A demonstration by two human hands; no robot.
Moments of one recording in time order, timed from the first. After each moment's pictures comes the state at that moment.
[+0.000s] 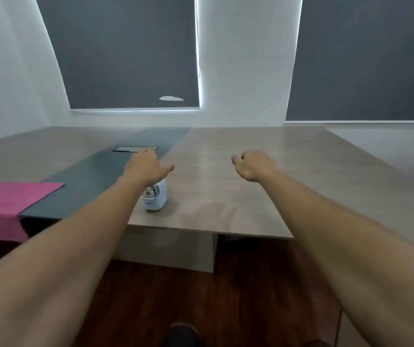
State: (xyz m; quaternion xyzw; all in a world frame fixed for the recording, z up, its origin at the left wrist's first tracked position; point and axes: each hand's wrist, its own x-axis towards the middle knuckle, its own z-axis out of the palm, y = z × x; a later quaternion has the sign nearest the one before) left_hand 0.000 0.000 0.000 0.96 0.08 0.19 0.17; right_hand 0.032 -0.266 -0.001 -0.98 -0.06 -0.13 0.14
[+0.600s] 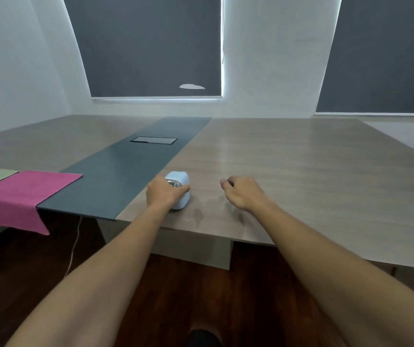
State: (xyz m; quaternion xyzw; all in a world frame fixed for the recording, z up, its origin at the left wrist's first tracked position) left_hand 0.022 0.017 -0.081 0.87 0.25 0.19 0.37; right_hand 0.054 -0.184 -0.079 -0.95 -0.14 -0.05 0.26
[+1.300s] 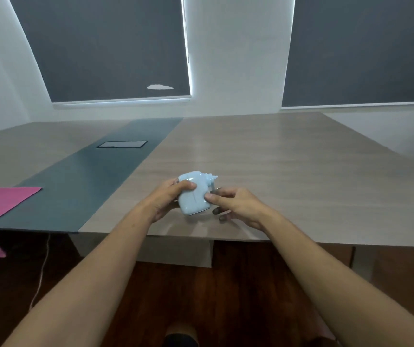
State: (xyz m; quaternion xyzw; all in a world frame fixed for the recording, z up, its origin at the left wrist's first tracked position) left_hand 0.025 -0.045 -0.077 0.73 -0.05 -0.07 0.68; right_hand 0.012 -0.255 -0.090 -0.73 -0.12 0.15 0.65
